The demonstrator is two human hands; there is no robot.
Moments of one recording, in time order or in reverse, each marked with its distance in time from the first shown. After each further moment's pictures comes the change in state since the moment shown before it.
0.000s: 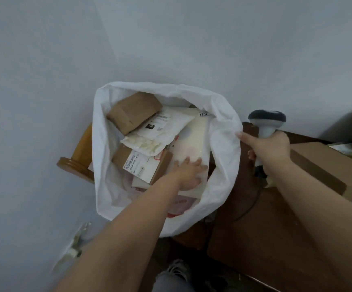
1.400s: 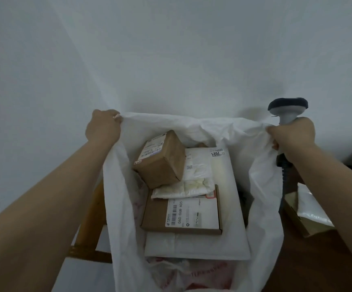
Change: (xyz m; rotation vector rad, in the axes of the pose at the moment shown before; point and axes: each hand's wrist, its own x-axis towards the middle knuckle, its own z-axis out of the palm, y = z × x) left_hand 0.008 -0.204 -0.271 -0.172 0.929 -0.537; right_hand 0.112 -0.101 0.037 0.049 0.239 -0.076
